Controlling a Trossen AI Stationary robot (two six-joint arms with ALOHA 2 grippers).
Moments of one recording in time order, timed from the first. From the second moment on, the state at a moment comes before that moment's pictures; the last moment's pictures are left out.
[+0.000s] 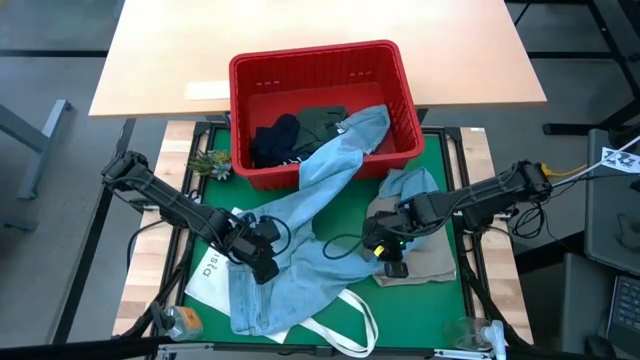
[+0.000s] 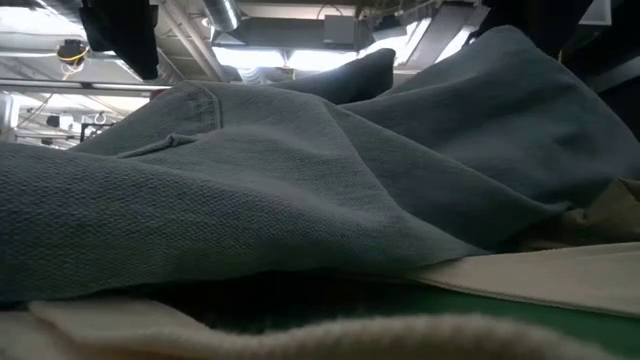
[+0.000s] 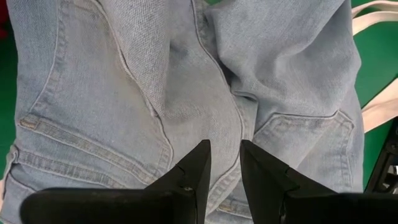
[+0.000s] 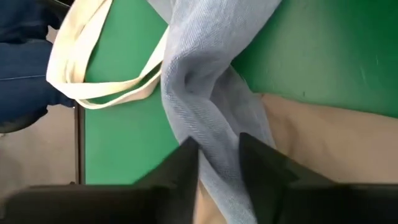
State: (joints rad) left arm -0.48 1.46 1.18 -0.90 -0.27 -0.98; right arm 0.31 1.53 1.27 -0.96 -0.23 0.28
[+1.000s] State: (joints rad) left arm -0.61 1.57 1.18 -0.64 -0.23 -1.05; right arm 0.14 1.51 1.10 -1.28 0.22 0.51
